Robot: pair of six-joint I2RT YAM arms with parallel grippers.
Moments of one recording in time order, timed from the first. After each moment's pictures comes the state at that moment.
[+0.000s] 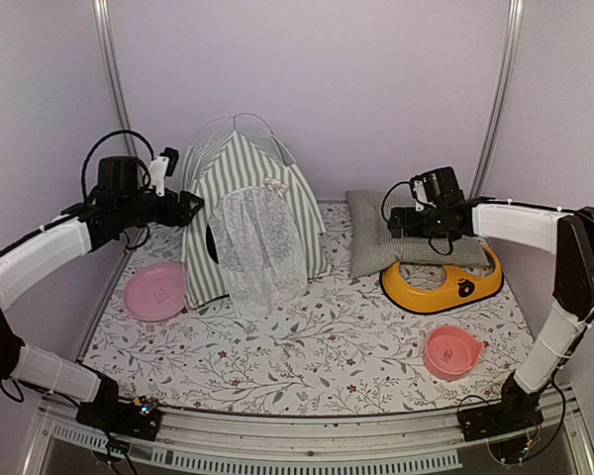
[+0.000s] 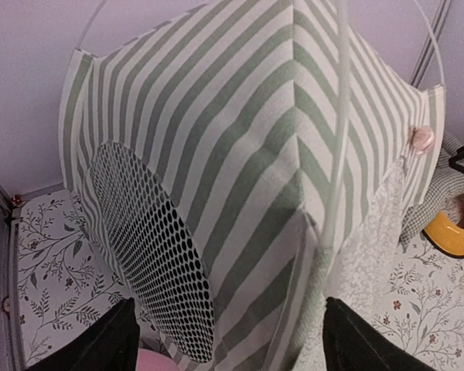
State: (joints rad) left arm -0.27 1.29 1.05 -0.17 0.16 0.00; right arm 0.38 1.70 1.22 -0.23 0.10 0.26
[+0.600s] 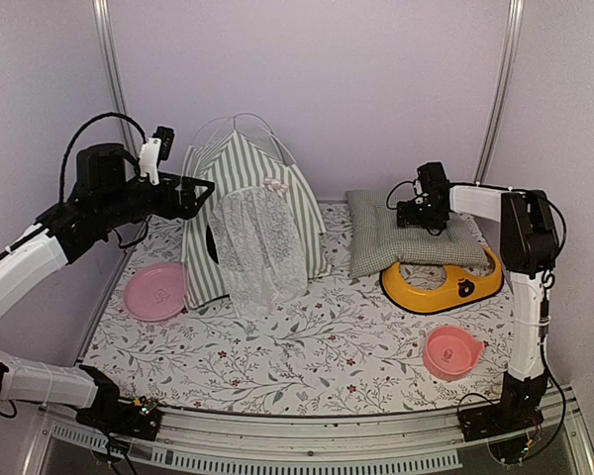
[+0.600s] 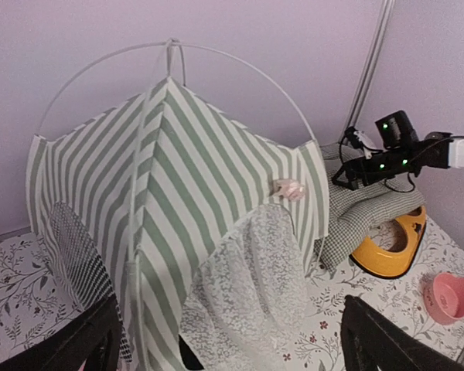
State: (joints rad) left arm -0.43 1.11 1.09 -0.23 0.10 -0.11; right arm 0.21 2.18 1.72 -0.38 0.11 0.20
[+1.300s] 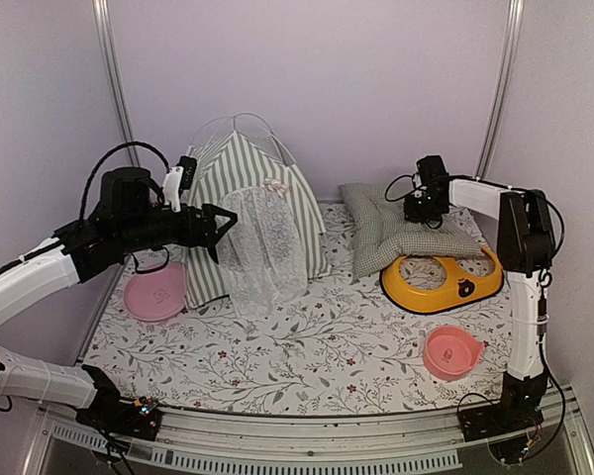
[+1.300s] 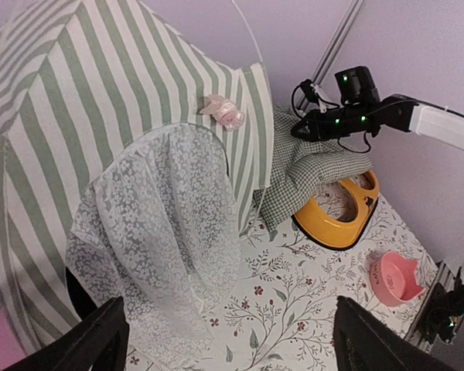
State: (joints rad) left arm -0.61 1.11 0.98 -0.22 0.09 -0.32; right arm 0.21 2.26 1.85 -0.47 0.07 0.22
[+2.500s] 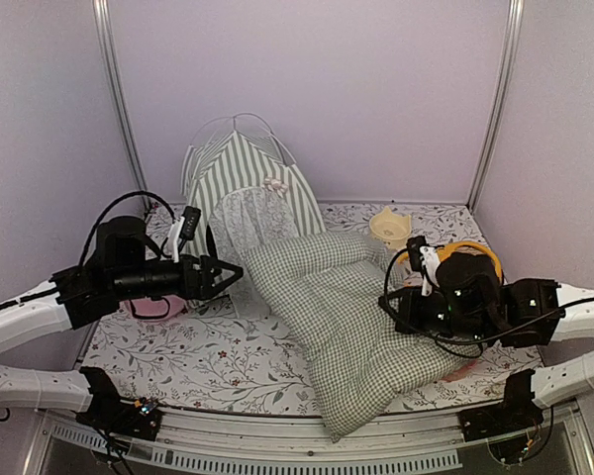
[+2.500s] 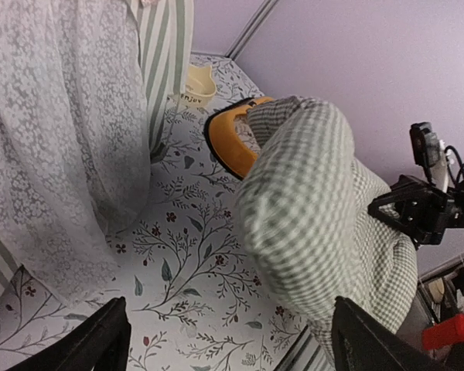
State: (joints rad) left arm -0.72 0.93 0.69 -0.11 0.26 -0.53; right arm 1.16 0.99 0.79 -0.35 0.40 0.78
